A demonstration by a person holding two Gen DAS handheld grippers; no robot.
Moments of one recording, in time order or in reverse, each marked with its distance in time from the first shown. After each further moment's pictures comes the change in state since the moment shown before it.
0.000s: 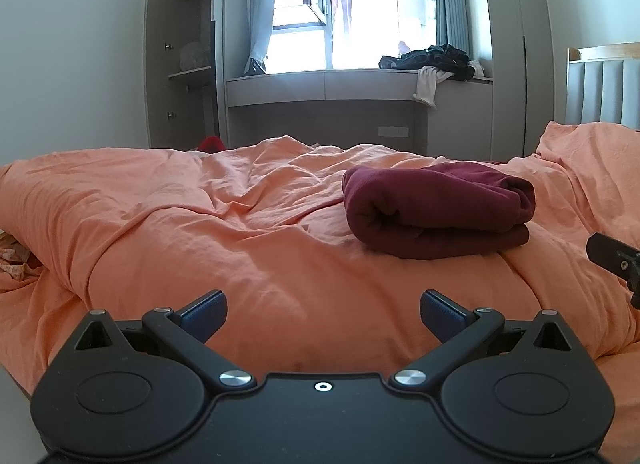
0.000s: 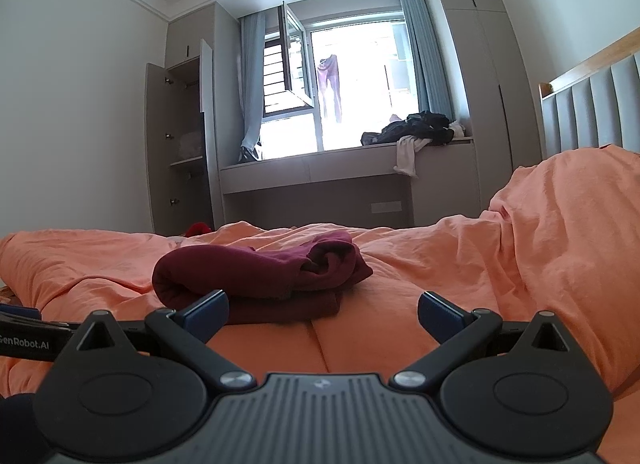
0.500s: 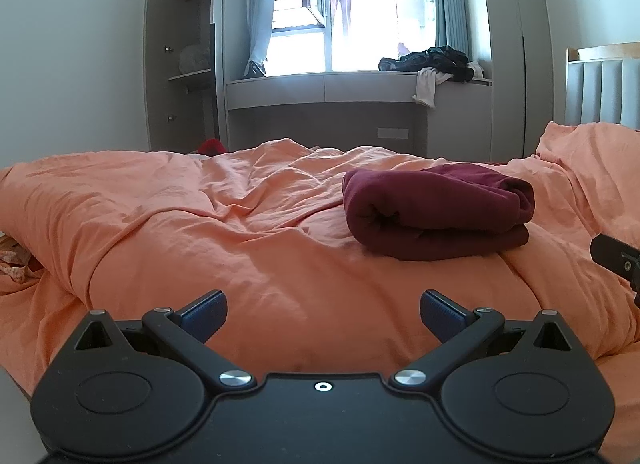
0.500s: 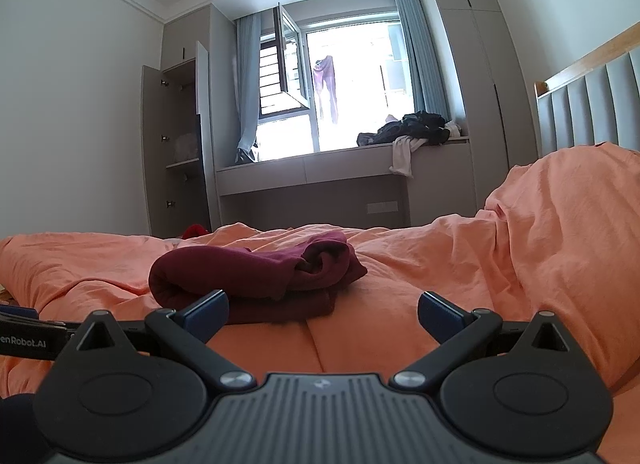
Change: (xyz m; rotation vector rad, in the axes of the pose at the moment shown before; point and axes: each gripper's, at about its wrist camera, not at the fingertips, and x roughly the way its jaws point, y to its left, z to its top) left arm -0.001 -0.001 0.000 0.005 -0.007 0.001; right arm -0.003 -0.001 0.001 0.008 -0.002 -0.008
